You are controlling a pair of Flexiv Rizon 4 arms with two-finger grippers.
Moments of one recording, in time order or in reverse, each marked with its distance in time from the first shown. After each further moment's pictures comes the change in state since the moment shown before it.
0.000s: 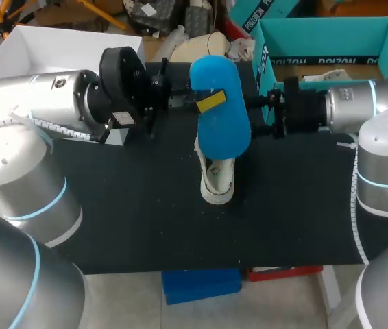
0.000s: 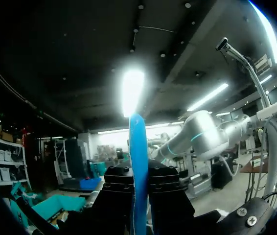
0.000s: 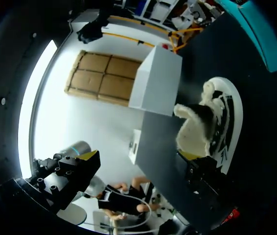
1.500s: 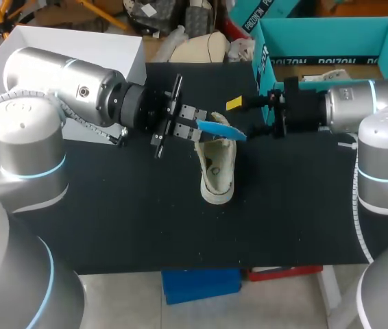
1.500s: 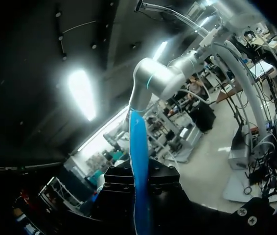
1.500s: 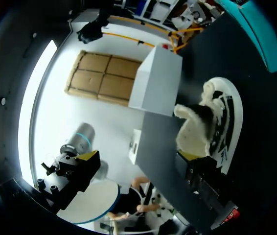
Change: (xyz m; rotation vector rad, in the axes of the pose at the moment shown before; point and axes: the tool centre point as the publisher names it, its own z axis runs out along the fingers) left arm 0.006 0.095 -0.021 -0.135 0.310 0.524; right arm 0.000 0.000 0.000 0.000 0.000 0.001
